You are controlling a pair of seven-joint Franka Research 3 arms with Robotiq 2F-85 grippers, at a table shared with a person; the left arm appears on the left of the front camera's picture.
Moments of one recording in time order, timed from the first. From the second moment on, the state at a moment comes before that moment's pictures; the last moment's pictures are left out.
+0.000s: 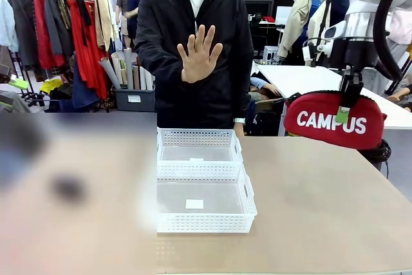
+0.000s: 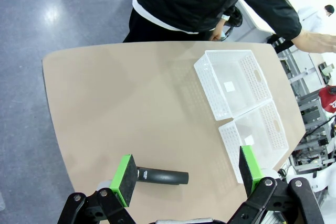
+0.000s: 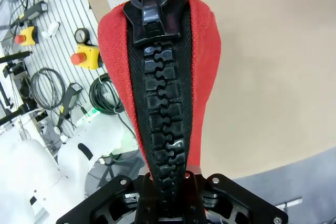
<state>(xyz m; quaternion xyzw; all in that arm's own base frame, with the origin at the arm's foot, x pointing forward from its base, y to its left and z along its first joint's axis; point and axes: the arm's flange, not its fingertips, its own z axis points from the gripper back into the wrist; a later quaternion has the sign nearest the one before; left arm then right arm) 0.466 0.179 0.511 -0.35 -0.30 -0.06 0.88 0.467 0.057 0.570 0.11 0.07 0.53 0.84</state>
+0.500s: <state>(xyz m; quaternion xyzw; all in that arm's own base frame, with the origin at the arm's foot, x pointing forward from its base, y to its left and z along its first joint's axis) 0.466 0.179 0.511 -0.35 -0.30 -0.06 0.88 0.467 0.056 0.569 0.11 0.07 0.53 0.84</state>
